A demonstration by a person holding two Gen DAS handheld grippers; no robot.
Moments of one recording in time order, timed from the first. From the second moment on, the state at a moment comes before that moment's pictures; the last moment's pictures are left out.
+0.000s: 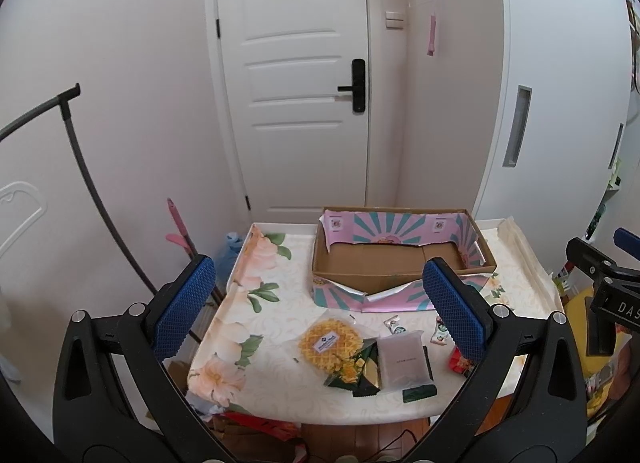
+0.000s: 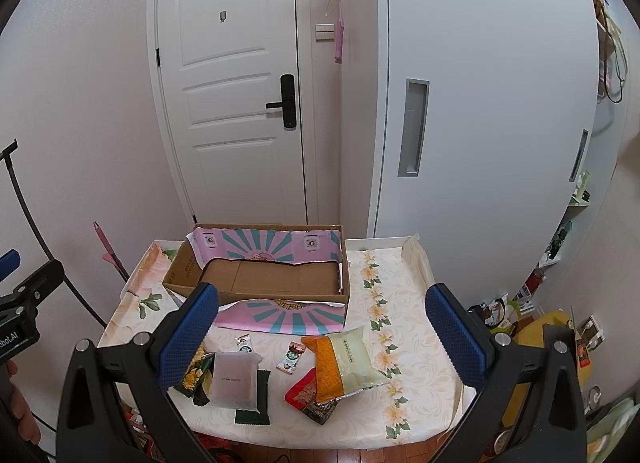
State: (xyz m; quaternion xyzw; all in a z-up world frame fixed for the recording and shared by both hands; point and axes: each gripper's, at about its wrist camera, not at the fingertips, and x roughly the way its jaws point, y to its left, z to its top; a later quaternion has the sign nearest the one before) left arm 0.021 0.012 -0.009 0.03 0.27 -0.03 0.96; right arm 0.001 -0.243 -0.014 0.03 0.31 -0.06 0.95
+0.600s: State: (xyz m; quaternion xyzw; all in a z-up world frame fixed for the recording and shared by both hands) left arm 0.028 0.018 -0.007 0.03 0.30 0.00 0.95; right arm 0.001 -0.247 -0.011 0.04 0.32 -0.05 0.94
